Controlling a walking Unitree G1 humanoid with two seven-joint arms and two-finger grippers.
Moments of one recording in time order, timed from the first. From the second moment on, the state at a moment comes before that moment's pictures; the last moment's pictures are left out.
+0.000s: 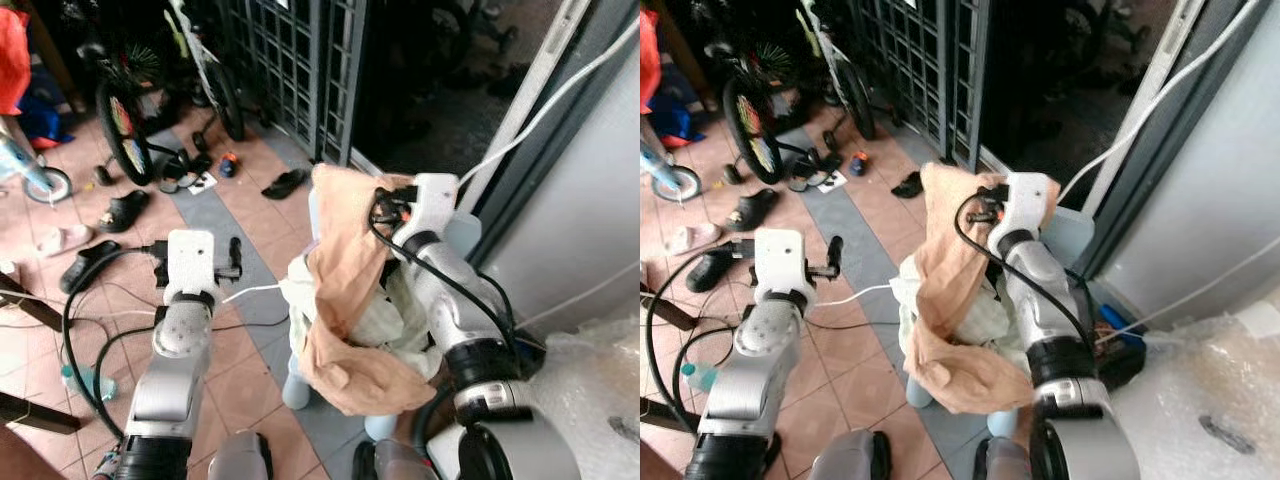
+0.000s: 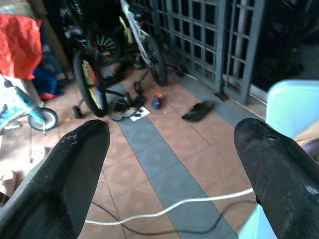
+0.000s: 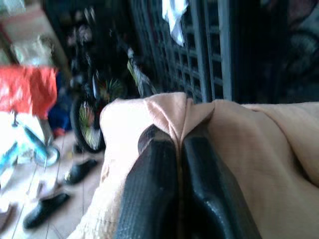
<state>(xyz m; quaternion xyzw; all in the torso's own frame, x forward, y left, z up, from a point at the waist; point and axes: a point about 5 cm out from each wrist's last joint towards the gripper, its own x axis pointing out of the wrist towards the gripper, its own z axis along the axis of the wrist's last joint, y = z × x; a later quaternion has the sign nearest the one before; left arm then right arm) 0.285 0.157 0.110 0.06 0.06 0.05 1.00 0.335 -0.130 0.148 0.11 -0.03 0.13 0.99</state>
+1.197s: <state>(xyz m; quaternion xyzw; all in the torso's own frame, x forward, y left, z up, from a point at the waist) 0.277 0.137 0.095 0.05 0.06 0.03 1.00 0.264 -0.130 0.085 -0.08 0.25 0.24 0.93</state>
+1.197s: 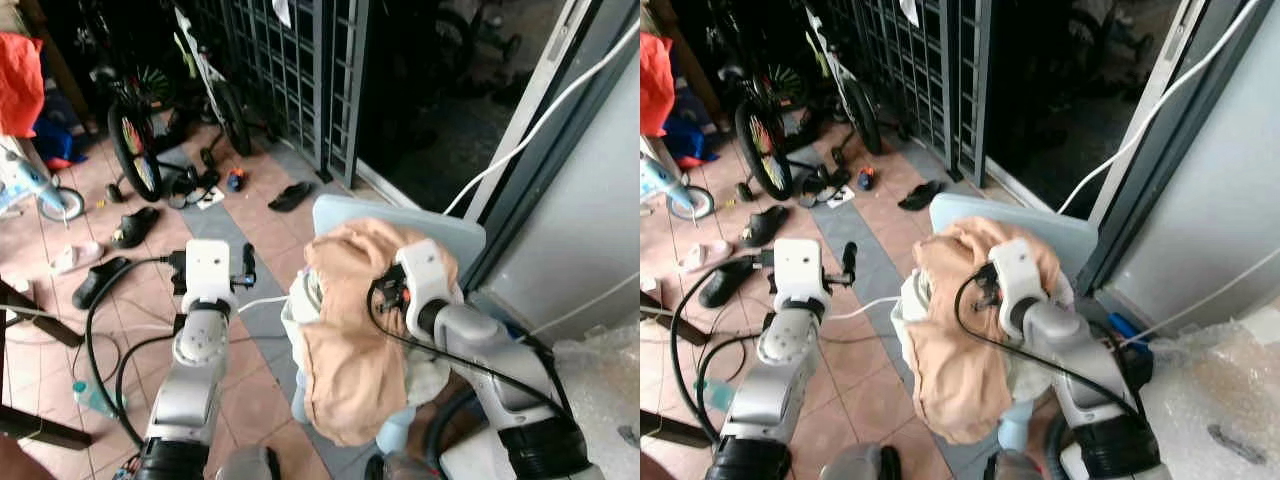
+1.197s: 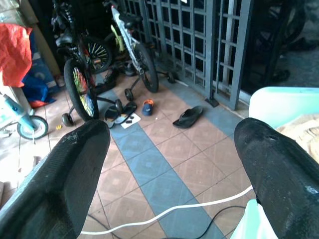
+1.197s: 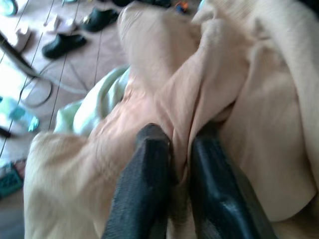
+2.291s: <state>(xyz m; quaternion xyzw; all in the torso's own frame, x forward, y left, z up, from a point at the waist) 0.283 0.141 0.108 0.05 0.05 0.03 1.00 0.324 -0.124 0.212 0.07 -0.05 0.19 0.98</state>
